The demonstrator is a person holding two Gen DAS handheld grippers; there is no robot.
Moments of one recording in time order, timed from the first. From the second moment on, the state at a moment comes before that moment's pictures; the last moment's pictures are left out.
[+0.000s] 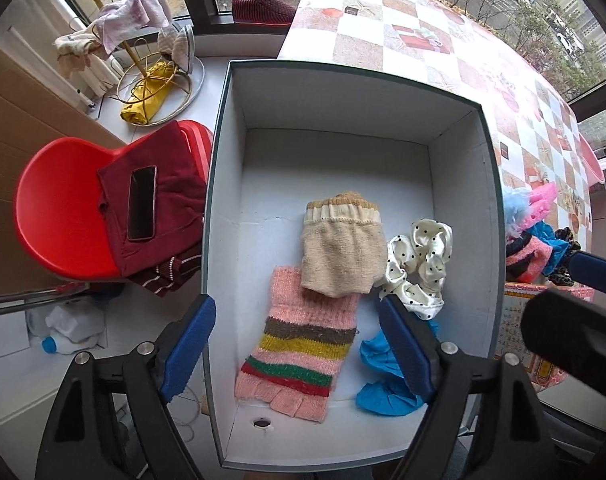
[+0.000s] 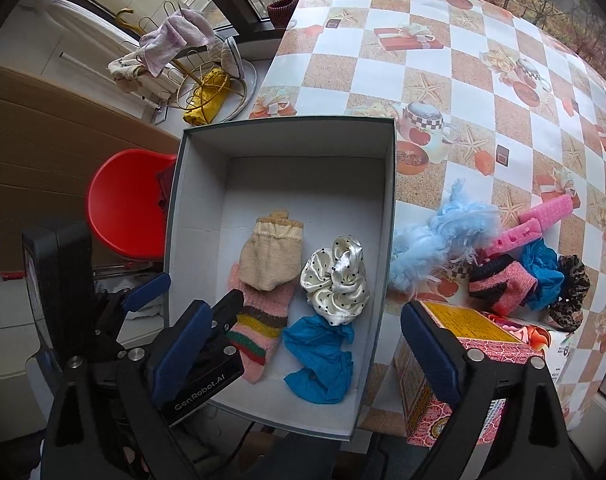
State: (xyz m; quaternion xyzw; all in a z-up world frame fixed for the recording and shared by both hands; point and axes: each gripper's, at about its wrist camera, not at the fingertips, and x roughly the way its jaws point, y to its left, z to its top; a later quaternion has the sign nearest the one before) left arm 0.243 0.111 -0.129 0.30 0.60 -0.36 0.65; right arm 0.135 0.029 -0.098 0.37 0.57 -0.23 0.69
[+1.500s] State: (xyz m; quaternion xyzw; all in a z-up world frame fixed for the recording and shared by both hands) left arm 0.094 -0.036 -0.085 0.41 0.54 -0.47 0.56; right arm -0.155 -0.094 -0.126 0.56 0.47 -0.40 0.56
